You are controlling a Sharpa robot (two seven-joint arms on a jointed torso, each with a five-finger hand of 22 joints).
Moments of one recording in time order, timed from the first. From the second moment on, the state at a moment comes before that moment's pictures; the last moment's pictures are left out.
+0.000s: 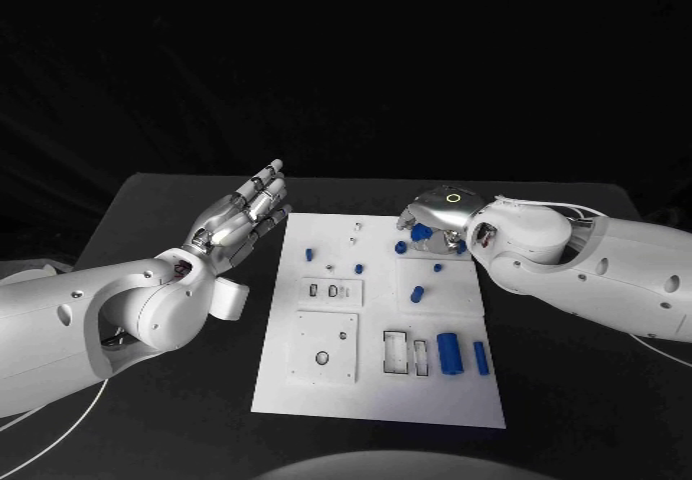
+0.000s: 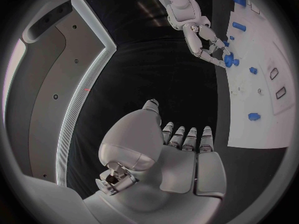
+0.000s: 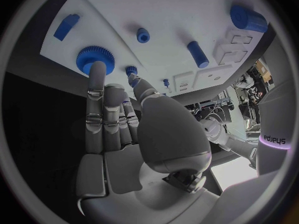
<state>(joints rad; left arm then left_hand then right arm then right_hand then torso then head) 1.23 -1.04 -0.16 1.75 -0.02 -0.23 0.54 1.27 0.28 -0.20 0.28 0.44 0.10 -0.07 0.01 0.02 0.00 0.01 0.01 0.00 0.00 0.08 0.00 0.00 0.16 0.00 0.18 0.00 0.00 1.30 -0.77 -0.13 1.51 -1.86 -0.19 -0.16 1.39 -0.01 0.12 -0.03 0.30 0.93 0.12 0.08 0.13 0.94 0.08 0.20 0.07 1.39 -0.02 0.94 0.73 0.18 1.26 0.07 0.61 0.38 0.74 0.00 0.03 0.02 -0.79</state>
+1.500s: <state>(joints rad) 1.23 -1.02 -0.16 1.70 -0.01 -0.20 0.53 1.31 0.29 -0.17 0.26 0.49 0.13 -0.03 0.02 0.02 0.00 0.02 0.01 0.00 0.00 0.09 0.00 0.00 0.16 0.00 0.19 0.00 0.00 1.24 -0.68 -0.13 1.38 -1.80 -0.26 -0.10 1.39 -0.05 0.25 -0.01 0.29 1.13 0.10 0.15 0.19 1.15 0.08 0.21 0.08 1.41 -0.02 1.03 0.83 0.18 1.24 0.07 0.66 0.45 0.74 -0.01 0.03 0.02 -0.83</state>
